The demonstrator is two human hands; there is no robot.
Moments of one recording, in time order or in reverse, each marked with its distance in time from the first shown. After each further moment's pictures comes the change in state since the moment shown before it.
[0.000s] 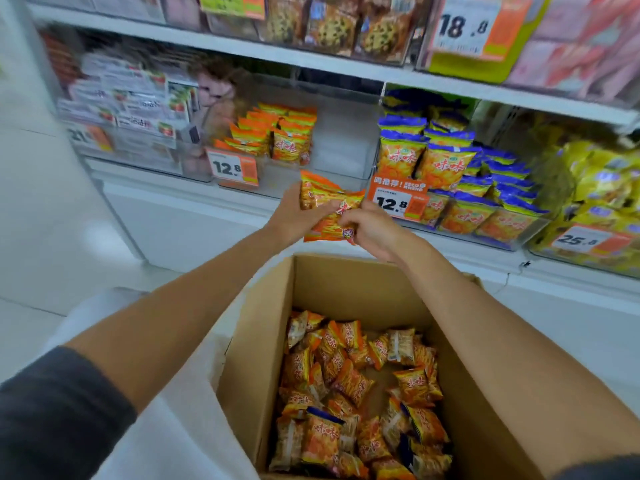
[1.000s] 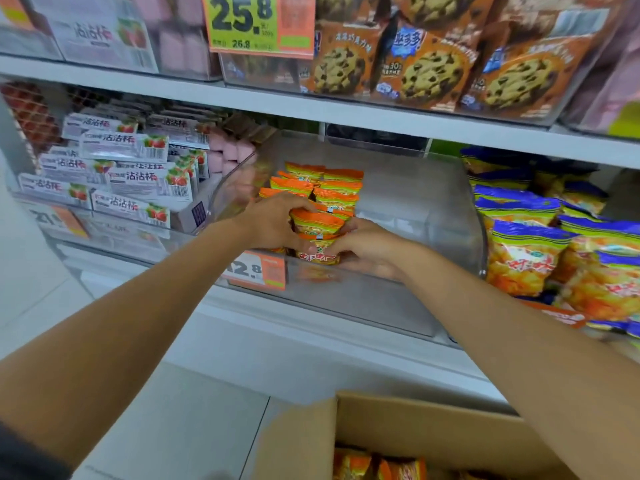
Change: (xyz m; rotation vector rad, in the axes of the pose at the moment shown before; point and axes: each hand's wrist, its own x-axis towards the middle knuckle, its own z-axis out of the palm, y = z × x) left_hand 0.224 -0.023 -0.149 0.945 -0.164 0.201; right_hand 0.234 -0.040 0.040 -0.170 -0.104 0.068
